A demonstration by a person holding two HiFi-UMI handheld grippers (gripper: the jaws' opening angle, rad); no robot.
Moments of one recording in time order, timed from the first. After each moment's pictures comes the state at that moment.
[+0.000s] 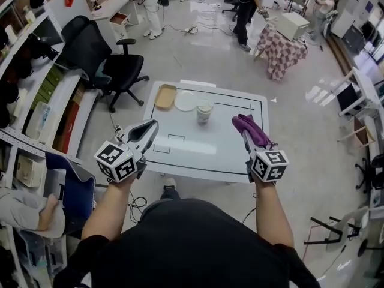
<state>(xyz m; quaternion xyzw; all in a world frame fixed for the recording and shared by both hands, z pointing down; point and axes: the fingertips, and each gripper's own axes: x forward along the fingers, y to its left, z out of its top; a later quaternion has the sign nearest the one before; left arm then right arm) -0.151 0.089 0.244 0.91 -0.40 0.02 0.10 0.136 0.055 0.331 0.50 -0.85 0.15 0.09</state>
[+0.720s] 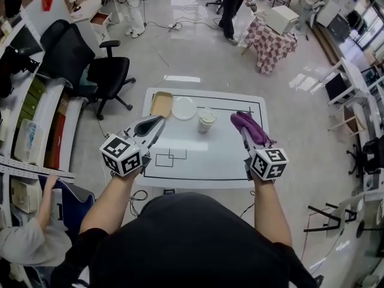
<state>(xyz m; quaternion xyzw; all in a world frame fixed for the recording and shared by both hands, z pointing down) -0.215 -0.059 0.268 0.94 -0.33 0.02 0.13 0.050 -0.052 0.329 0.55 -0.82 0.16 0.10</state>
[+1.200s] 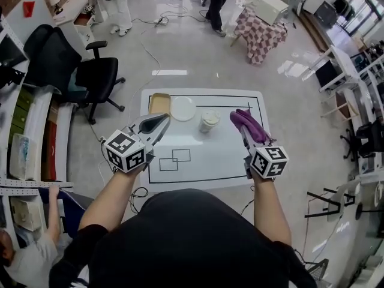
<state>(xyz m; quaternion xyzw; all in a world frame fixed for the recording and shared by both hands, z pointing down) -0.242 -0.122 0.293 0.95 -0.26 0.03 0.14 0.005 -0.091 0.341 0.58 -0.79 0.18 0.11</state>
